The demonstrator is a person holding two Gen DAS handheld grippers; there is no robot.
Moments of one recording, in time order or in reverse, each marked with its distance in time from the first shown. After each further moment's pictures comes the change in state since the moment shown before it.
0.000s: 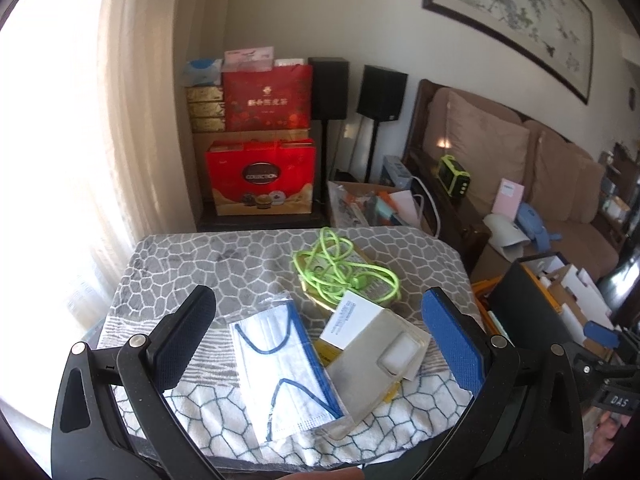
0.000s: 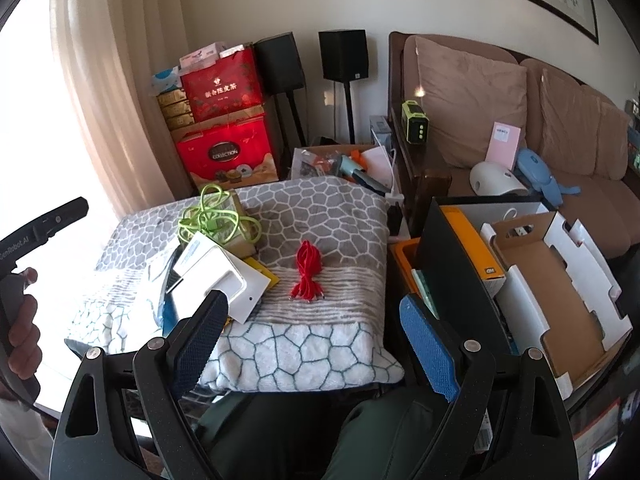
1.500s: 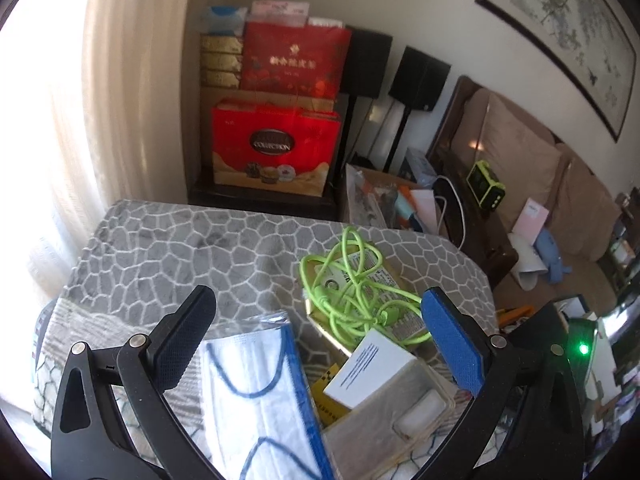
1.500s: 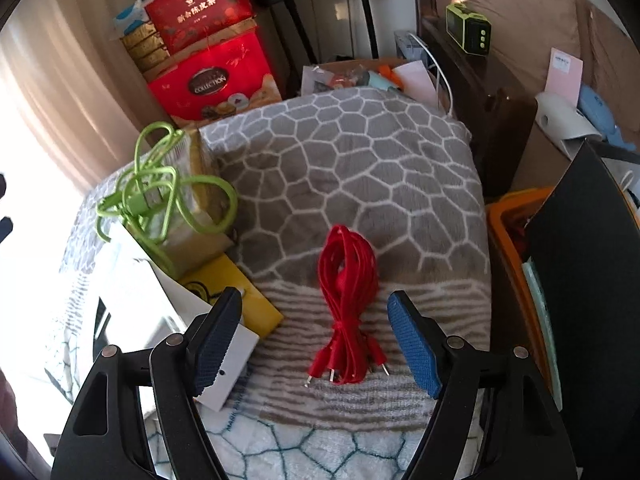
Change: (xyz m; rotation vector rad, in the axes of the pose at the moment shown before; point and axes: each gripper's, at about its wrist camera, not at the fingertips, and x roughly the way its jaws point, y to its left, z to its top) left arm 0.113 0.017 0.015 -0.144 0.091 -0.015; right arm 0.208 0.009 0.013 0.053 0.264 0.073
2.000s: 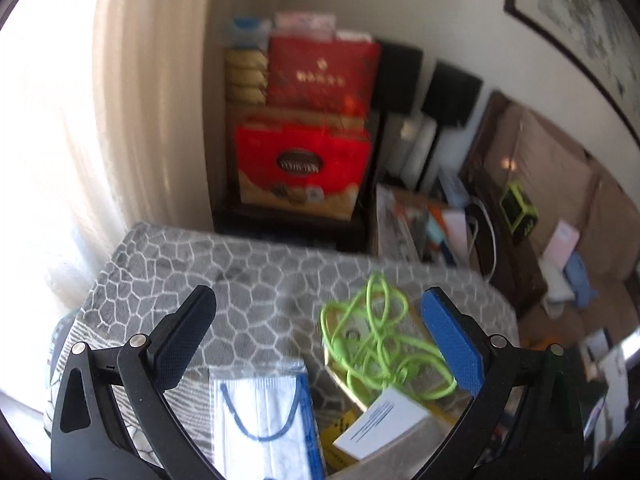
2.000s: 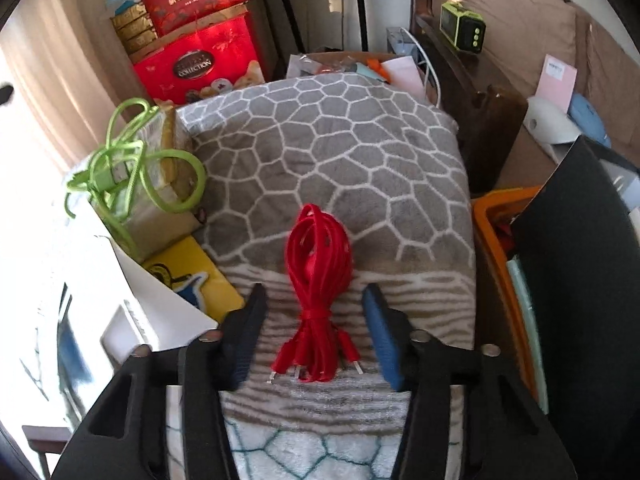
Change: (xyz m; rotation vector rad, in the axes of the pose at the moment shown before) left arm 0.010 -0.005 0.029 -0.052 -0.068 0.116; right arm 0.012 -0.002 -0.005 -0.058 0.023 -0.107
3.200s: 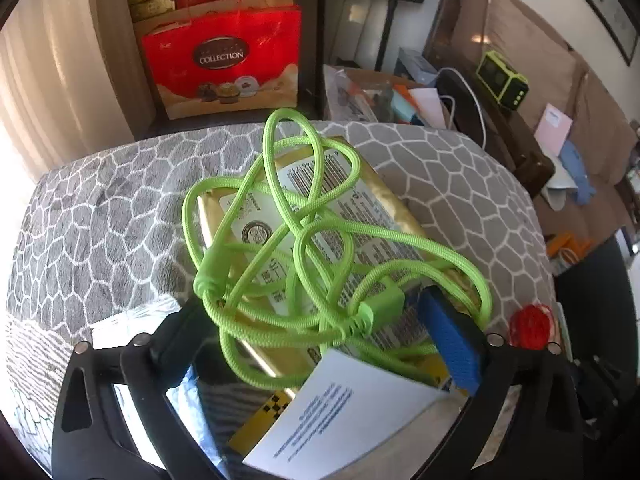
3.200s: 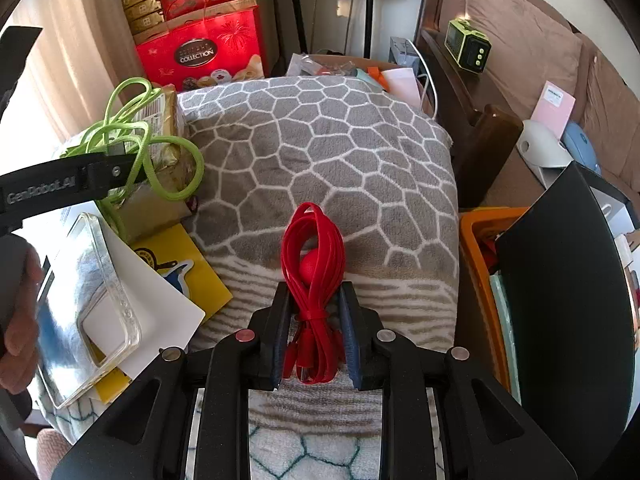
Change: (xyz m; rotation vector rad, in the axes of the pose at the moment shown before) left arm 0.106 -0.065 -0.074 0.201 0.349 -0.065; right arm 0.001 0.006 -0.002 -0.070 -0.006 -0.051
